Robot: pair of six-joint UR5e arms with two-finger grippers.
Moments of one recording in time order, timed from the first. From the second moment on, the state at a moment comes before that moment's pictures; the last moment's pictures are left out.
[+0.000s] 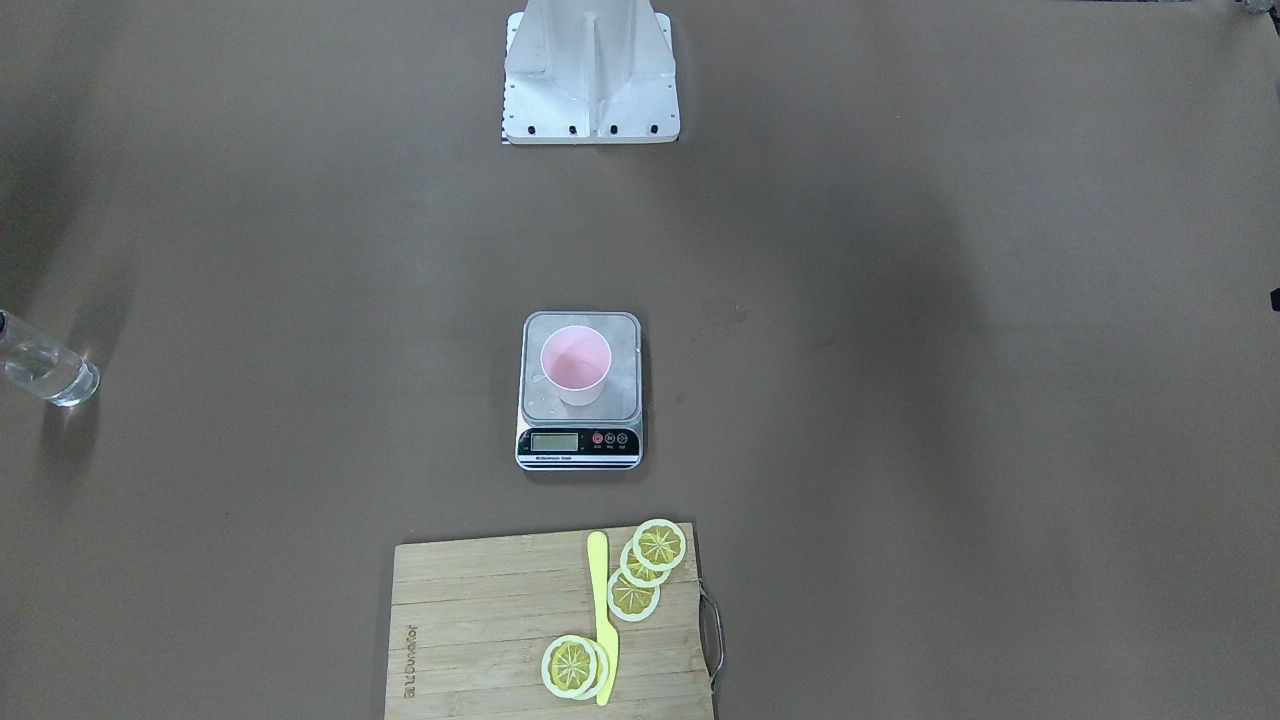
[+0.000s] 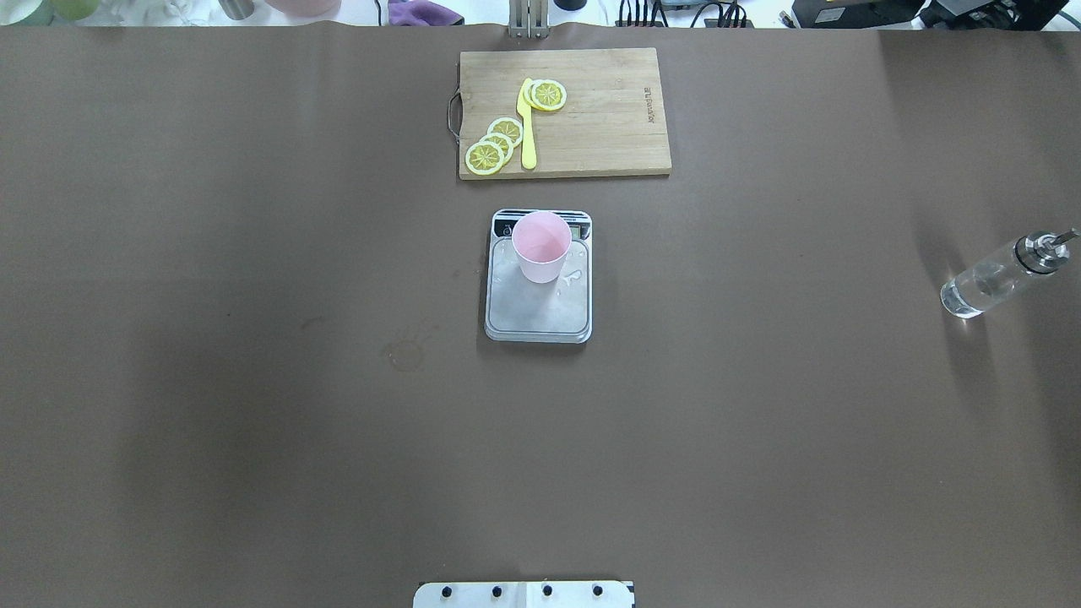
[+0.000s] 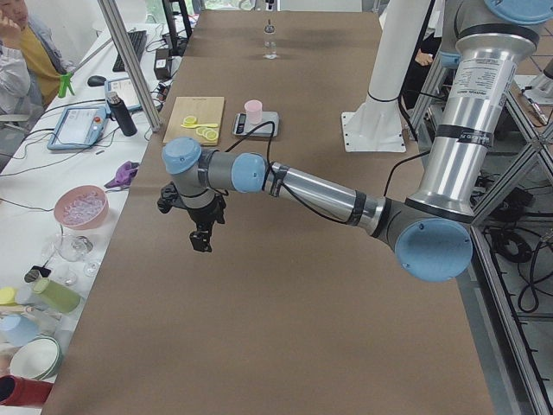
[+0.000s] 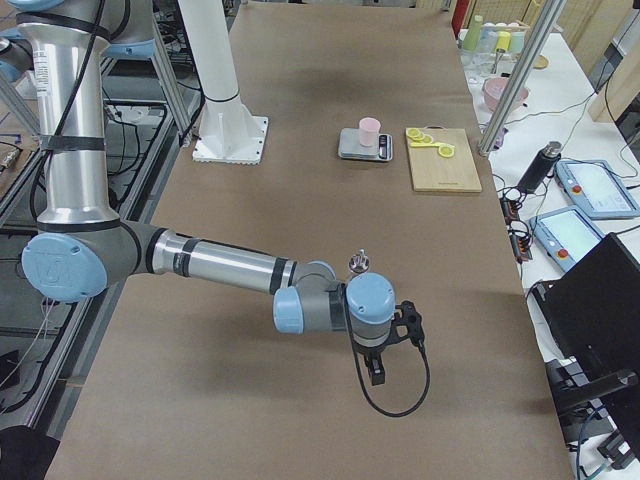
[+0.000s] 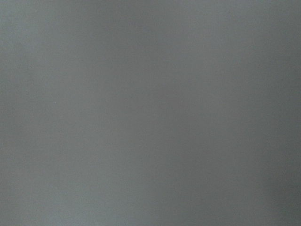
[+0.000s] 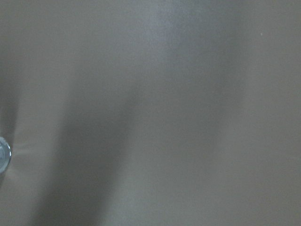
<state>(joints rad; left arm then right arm) -1.46 -1.77 -1.66 -1.33 -2.33 0.11 1.63 -1.54 1.47 -1.45 2.31 -0.26</state>
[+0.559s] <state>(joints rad) -1.53 -1.71 -1.57 -1.36 -2.34 0.06 1.67 -1.55 1.66 -1.80 2.25 -0.42</state>
